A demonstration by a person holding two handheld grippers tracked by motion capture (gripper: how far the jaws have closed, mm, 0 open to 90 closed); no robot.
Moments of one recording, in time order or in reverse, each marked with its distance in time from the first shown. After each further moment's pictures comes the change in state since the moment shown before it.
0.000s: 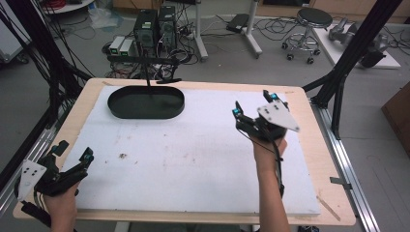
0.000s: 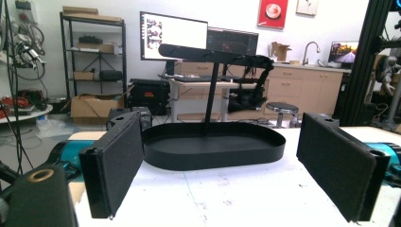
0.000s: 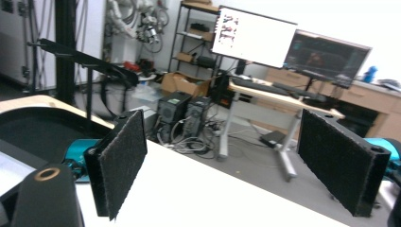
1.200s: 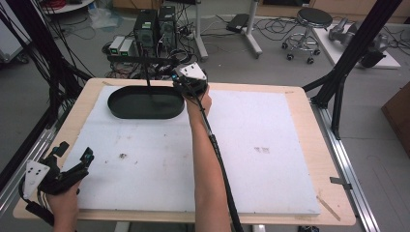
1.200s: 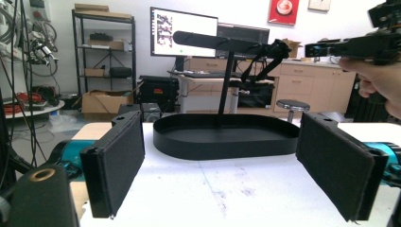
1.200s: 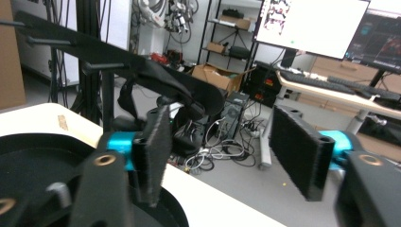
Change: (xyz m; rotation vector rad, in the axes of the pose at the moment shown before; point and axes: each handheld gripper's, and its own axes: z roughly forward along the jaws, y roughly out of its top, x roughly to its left) left arm 0.013 -0.019 0.004 0.010 0.034 -0.012; right arm 0.120 -0.016 0.239 0.055 0.115 0.016
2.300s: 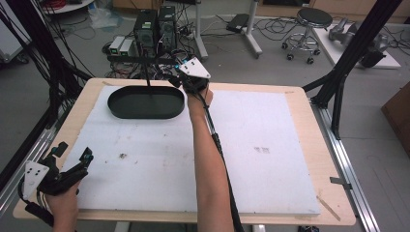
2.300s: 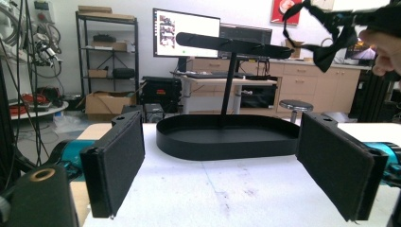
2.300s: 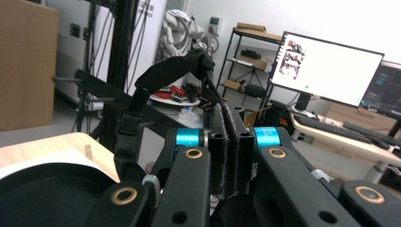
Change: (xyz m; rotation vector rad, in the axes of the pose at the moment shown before) left arm 0.000 -0.001 -0.002 0.002 0.016 0.014; right arm -0.001 0.025 -0.015 -0.146 0.090 -0.052
